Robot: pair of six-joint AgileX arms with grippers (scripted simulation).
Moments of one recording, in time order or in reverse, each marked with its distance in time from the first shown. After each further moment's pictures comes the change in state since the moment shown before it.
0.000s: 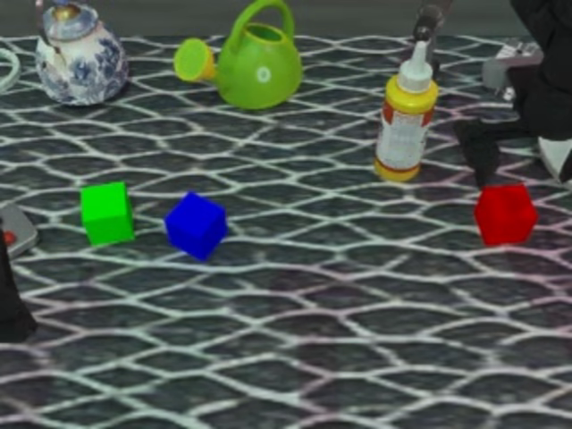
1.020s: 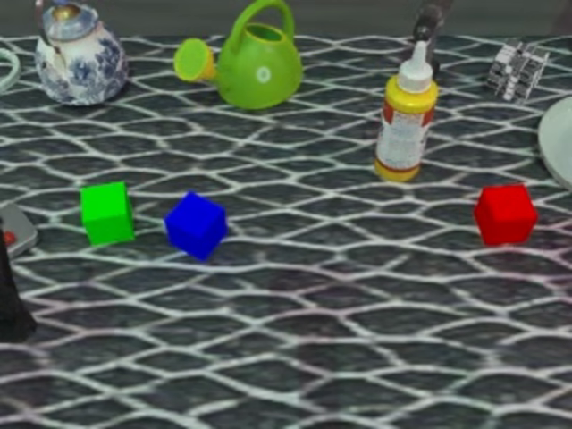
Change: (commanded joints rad) left arm 0.000 0.000 0.000 0.000 0.000 0.000; right arm -0.127 -1.437 -1.145 0.778 -0.003 -0.057
